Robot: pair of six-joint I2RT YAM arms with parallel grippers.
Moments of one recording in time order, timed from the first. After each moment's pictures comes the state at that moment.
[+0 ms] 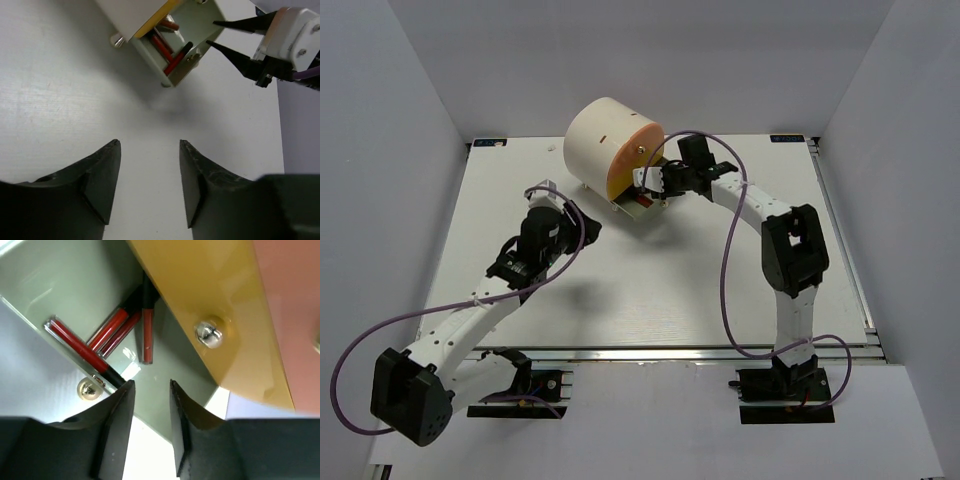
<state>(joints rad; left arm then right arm) -0.48 1.04 0.73 -0.13 -0.13 -0.75 0.48 2.05 1.67 -0.35 -0.46 -1.33</state>
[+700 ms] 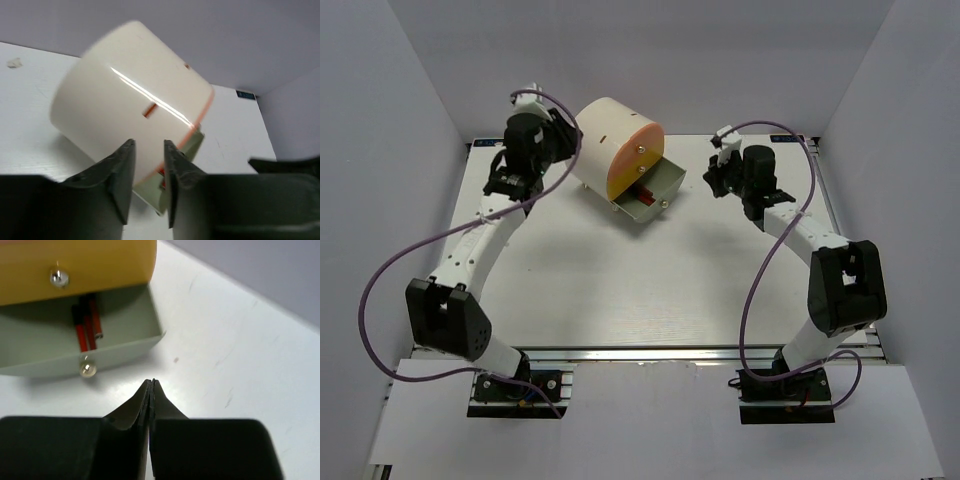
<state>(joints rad) -0.32 1.47 1.39 -0.10 -0.05 -0.47 0.29 1.65 1.17 0.18 -0.31 -0.23</state>
